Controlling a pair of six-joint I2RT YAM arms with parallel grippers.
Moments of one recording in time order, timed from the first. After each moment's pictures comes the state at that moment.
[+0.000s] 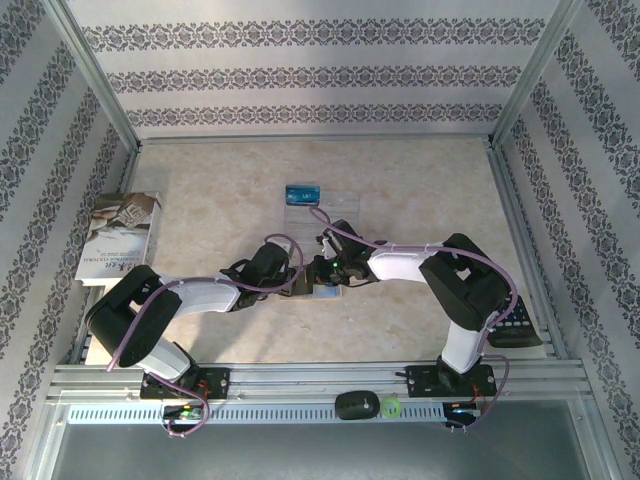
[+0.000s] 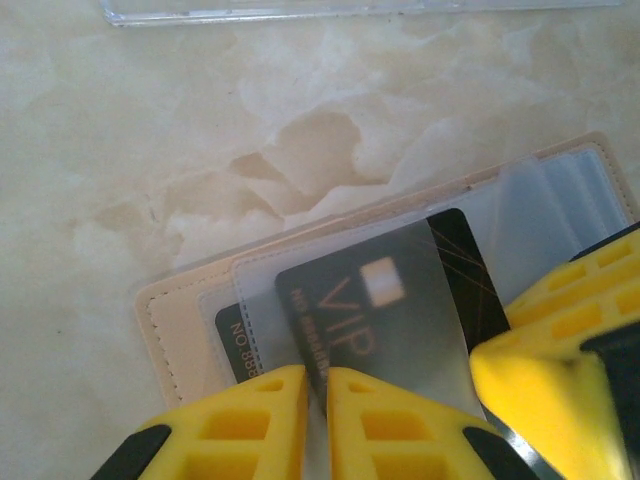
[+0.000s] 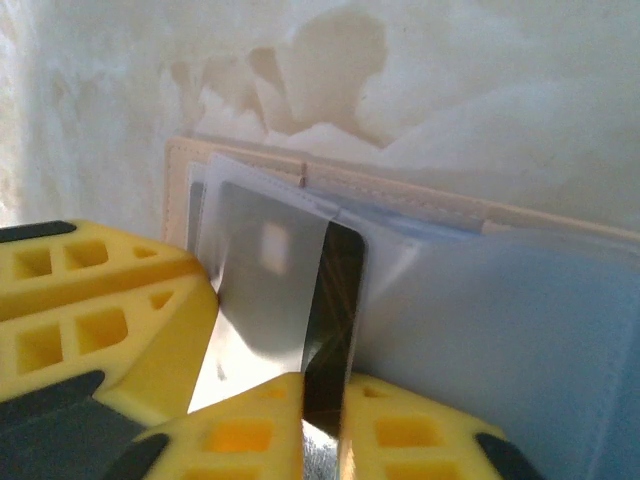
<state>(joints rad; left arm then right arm) -0.68 1.53 0.58 0.10 -0.03 -0.49 0.71 1.80 0.89 -0.06 -0.43 0.75</state>
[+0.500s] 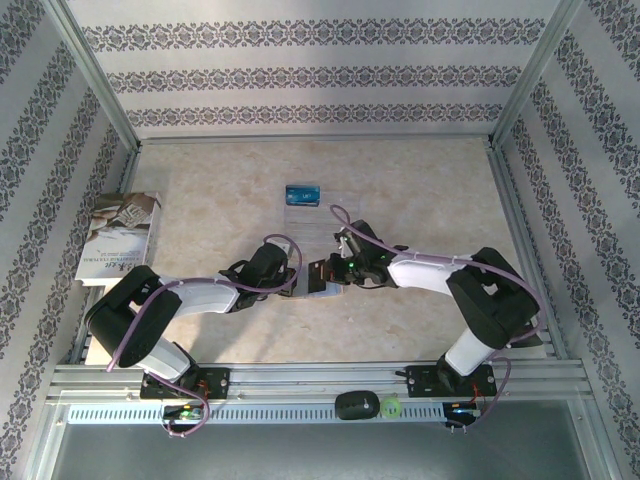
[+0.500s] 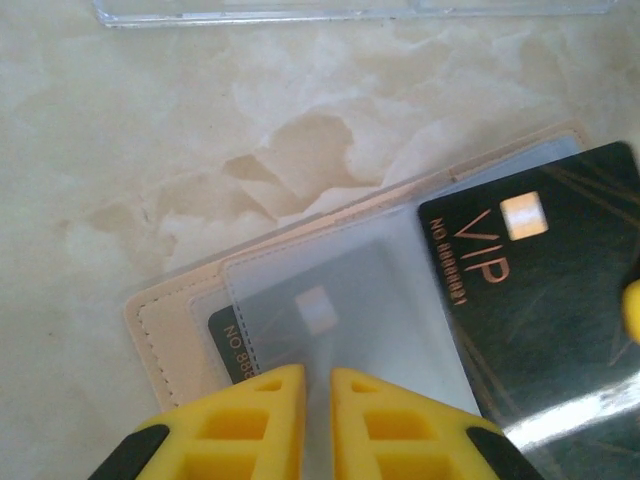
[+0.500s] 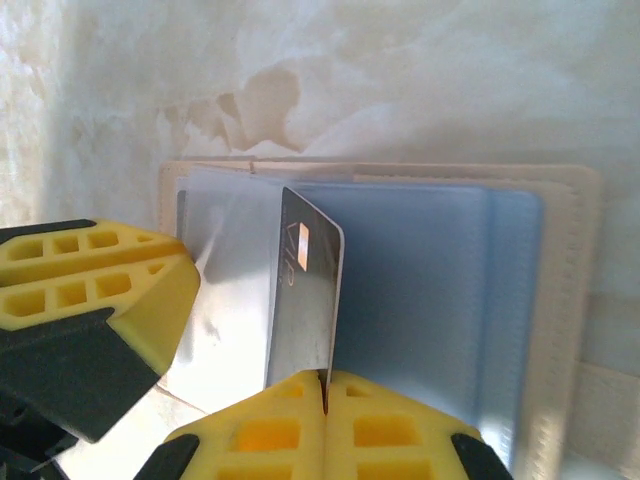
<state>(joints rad) -0.68 1.53 0.56 0.12 -0.02 -0.50 0.65 1.62 0.76 -0.06 -0.37 0.75</state>
